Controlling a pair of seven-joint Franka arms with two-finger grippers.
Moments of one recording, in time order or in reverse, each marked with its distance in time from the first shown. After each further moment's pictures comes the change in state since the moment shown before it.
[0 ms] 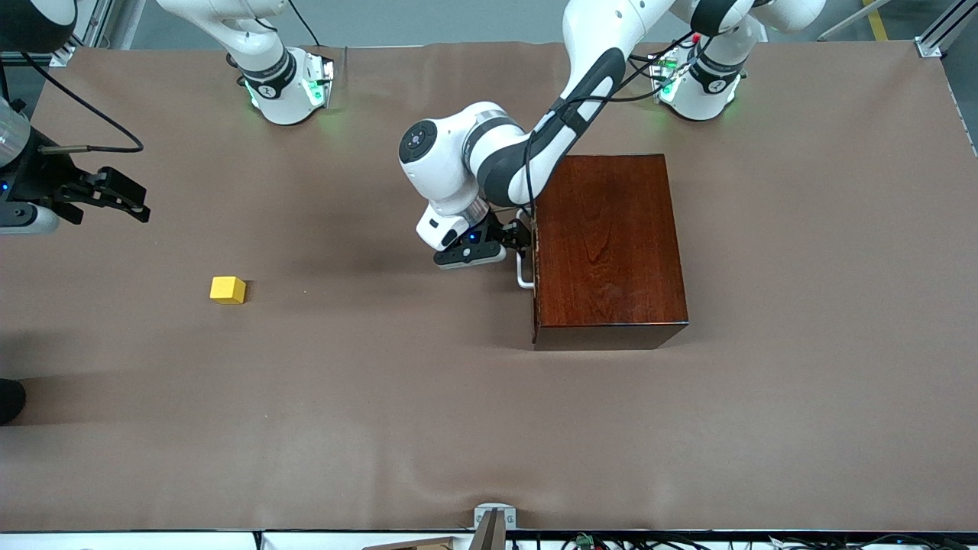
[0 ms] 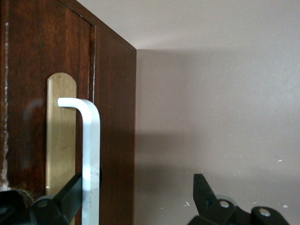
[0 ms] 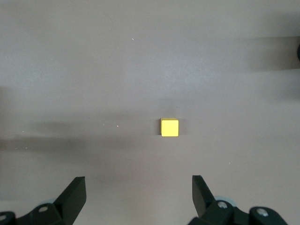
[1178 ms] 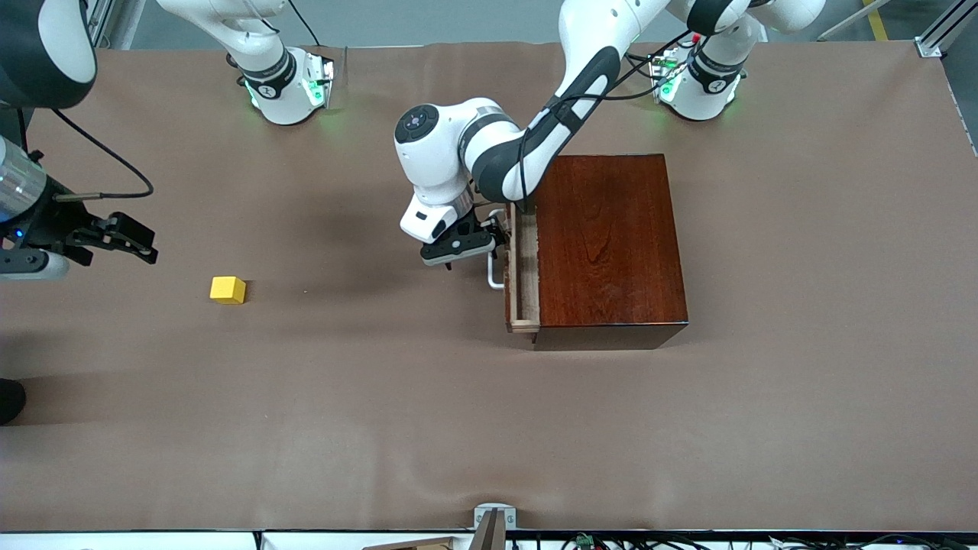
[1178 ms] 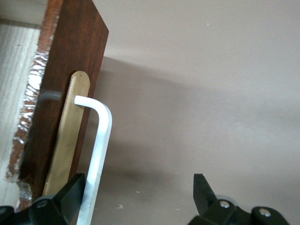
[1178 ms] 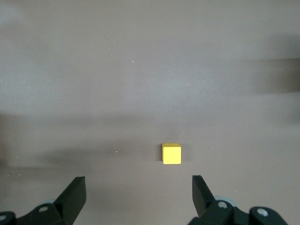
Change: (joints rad) left arm -0.019 0.005 -0.006 0.000 -0.014 0.200 -0.227; right arm -0.002 0.113 0.000 0.020 0.000 0.135 0.000
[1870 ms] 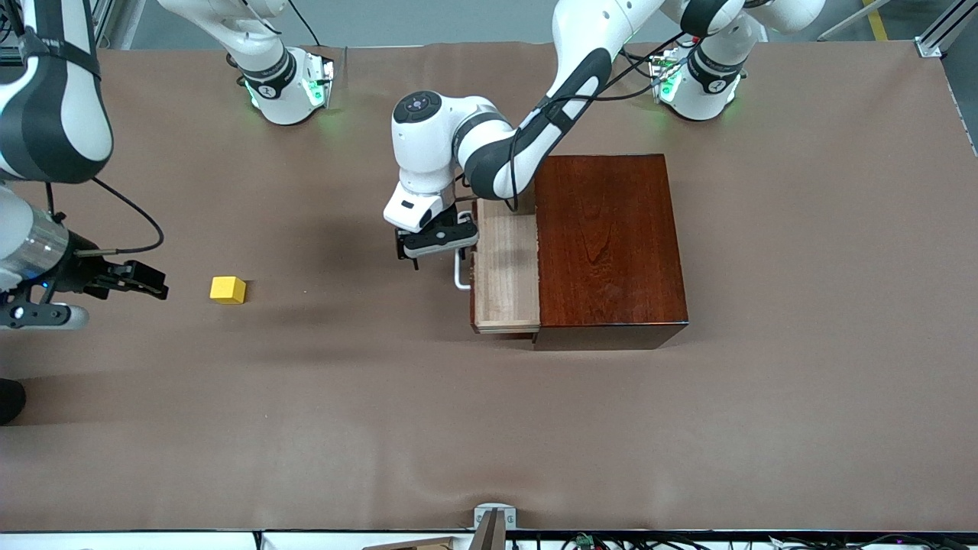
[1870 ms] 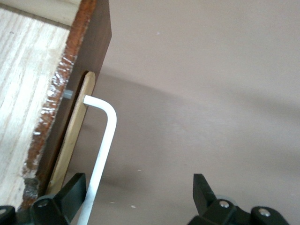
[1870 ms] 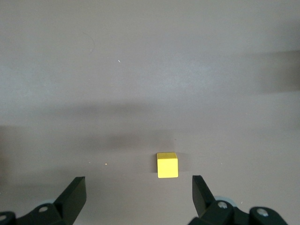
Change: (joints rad) left arm -0.014 0.019 -0.008 0.006 -0.006 0.210 -0.143; right arm -0.036 0.131 -0.003 0.007 0.000 0.079 -0.001
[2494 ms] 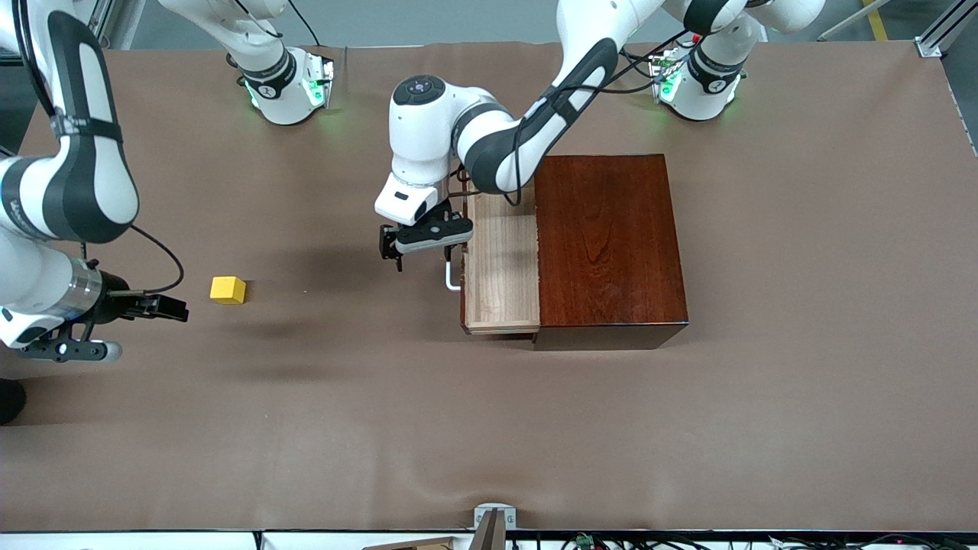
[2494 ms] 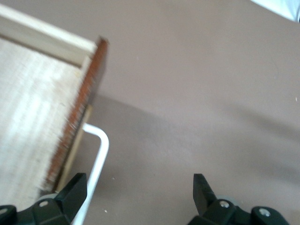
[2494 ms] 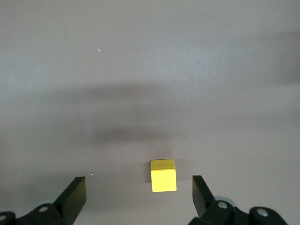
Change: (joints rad) left arm 0.019 -0.038 0.008 0.059 -0.006 -0.020 -0.021; right arm -0.036 0.148 -0.003 0.002 0.000 0.064 0.000
